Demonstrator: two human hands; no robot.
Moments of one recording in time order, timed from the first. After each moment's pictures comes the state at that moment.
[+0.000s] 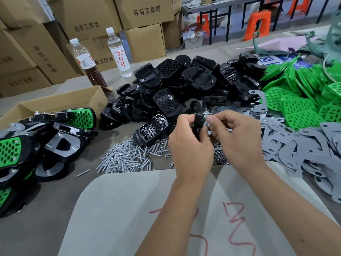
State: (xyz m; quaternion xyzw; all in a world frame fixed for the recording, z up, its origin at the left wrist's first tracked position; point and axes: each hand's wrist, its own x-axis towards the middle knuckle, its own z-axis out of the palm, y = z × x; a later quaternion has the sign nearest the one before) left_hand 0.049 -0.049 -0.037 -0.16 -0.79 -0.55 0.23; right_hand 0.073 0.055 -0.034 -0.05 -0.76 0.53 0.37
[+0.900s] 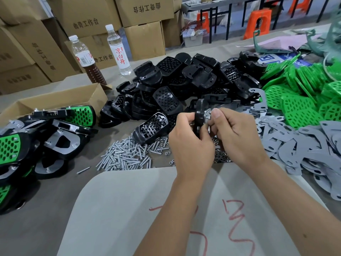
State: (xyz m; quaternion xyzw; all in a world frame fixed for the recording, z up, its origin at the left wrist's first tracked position) left_hand 0.049 -0.048 -0.036 -0.15 -0.78 -0.57 0.22; right_hand 0.072 0.064 -0.036 -0.02 -0.80 0.50 0.33
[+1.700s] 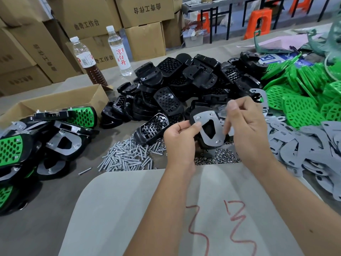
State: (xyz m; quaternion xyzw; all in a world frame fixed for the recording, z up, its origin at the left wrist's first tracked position) left_hand 0.026 -0.057 -0.037 0.03 -0.62 -0.78 -0.10; right_hand 0.078 0.067 -0.029 -0.08 -0.78 0.52 0.35
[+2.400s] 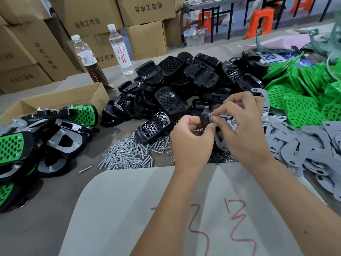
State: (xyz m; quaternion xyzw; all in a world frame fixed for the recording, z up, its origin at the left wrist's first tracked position) left_hand 0.041 -0.051 -0.031 -0.09 -0.75 -0.65 0.05; right_hand 0.071 0.073 -0.036 -0.03 -0.85 0.32 0.41
